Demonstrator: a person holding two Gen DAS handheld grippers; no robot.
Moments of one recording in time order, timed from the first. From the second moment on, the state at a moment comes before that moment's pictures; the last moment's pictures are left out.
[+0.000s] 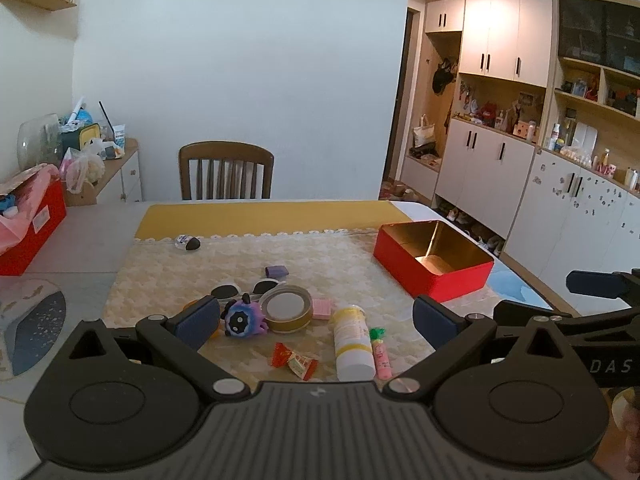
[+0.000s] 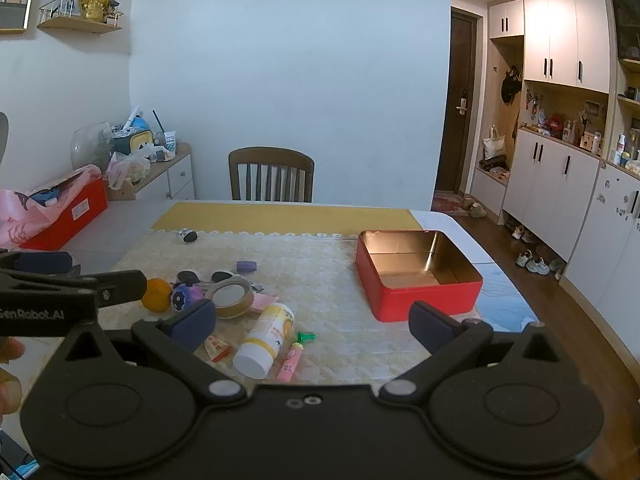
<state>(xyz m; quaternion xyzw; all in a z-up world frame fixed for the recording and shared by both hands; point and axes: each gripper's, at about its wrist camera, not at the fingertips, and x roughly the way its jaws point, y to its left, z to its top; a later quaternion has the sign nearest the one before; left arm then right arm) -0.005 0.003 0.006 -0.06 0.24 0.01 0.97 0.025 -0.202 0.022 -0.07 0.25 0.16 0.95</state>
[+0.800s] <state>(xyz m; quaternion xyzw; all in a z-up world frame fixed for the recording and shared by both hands) 0.015 0.022 -0.001 -0.08 0.25 0.02 0.96 0.038 -0.191 0.016 -0.07 0.25 0.17 0.95</state>
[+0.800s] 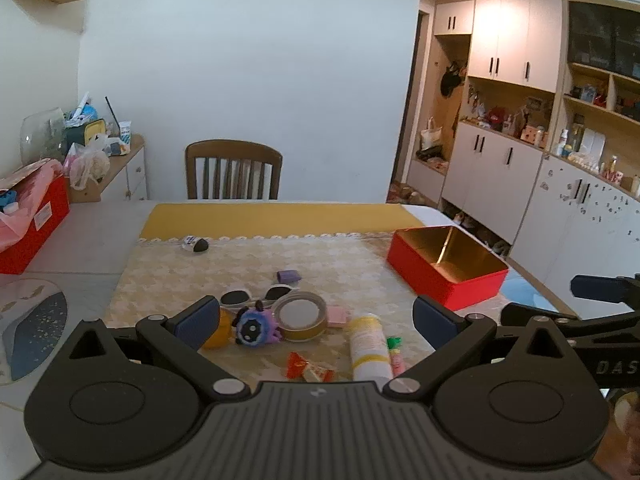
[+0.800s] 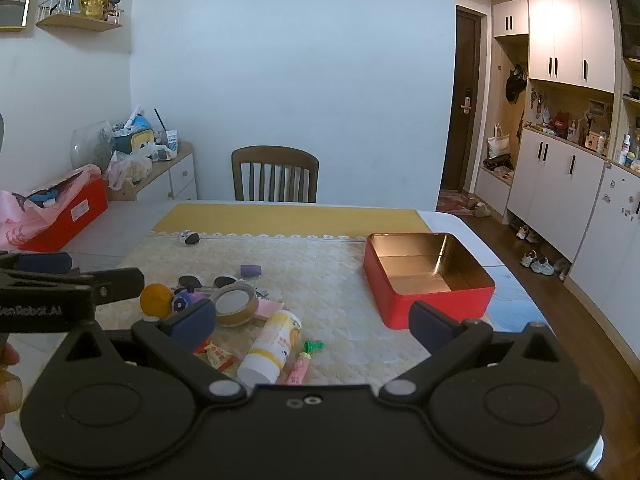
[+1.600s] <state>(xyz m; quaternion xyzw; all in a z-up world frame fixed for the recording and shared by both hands) 0.104 0.100 -0.081 -0.08 0.33 0.10 0.94 0.114 -0.149 -0.057 -0.10 0.34 0.23 0.91</state>
